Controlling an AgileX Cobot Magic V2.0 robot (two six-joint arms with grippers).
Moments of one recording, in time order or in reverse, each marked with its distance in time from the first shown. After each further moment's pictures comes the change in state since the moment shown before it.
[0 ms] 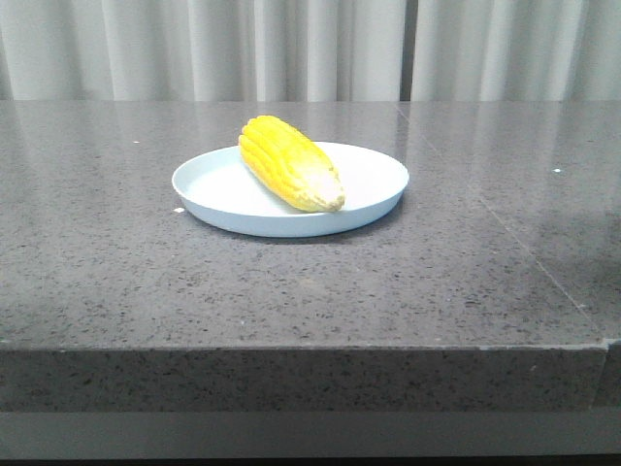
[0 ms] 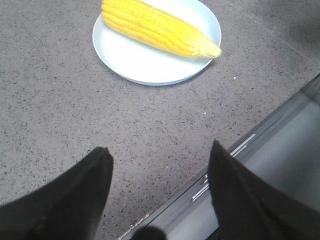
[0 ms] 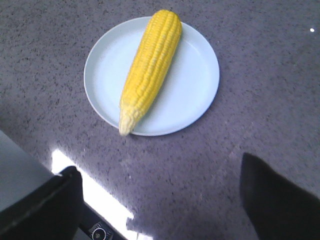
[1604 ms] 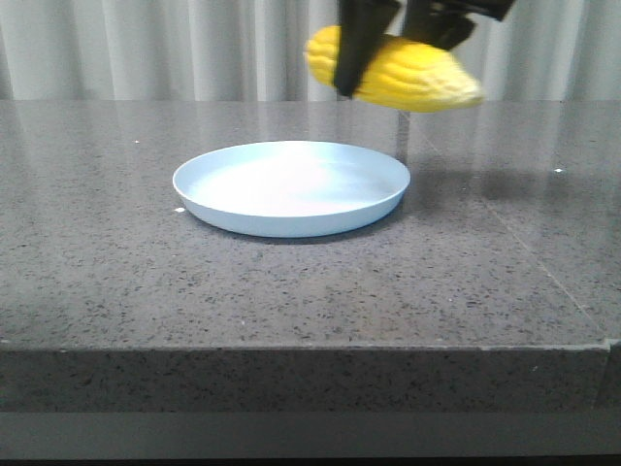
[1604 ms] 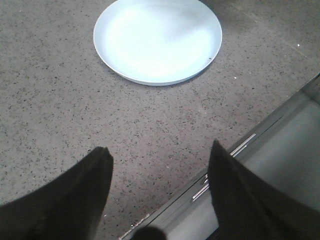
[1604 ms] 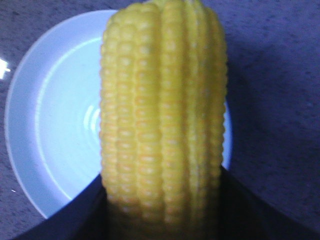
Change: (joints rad) left arm 0.000 0.000 0.000 0.000 0.000 0.000; right arm -0.079 0.722 -0.449 0.125 0.053 0.125
